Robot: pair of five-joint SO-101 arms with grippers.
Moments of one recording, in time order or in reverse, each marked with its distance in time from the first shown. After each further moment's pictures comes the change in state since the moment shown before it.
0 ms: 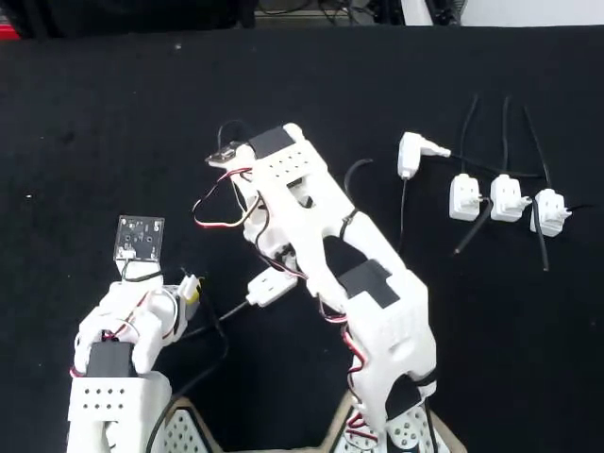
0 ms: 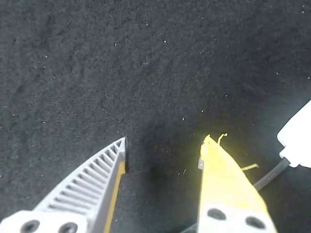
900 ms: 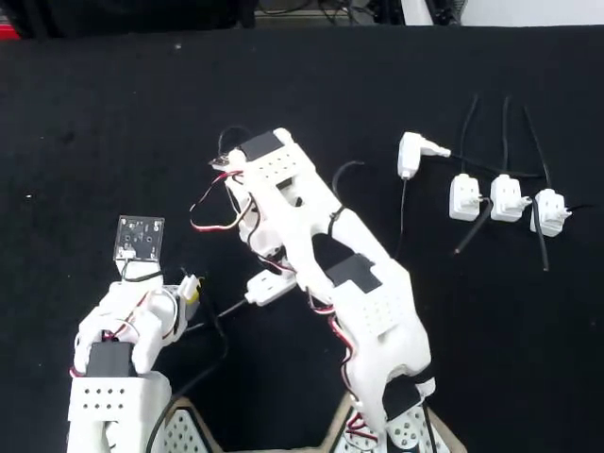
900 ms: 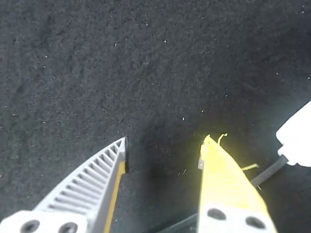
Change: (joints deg) left arm -0.4 0.0 0.0 0.0 0.0; right arm -1.1 7.1 -4.2 0.0 -5.6
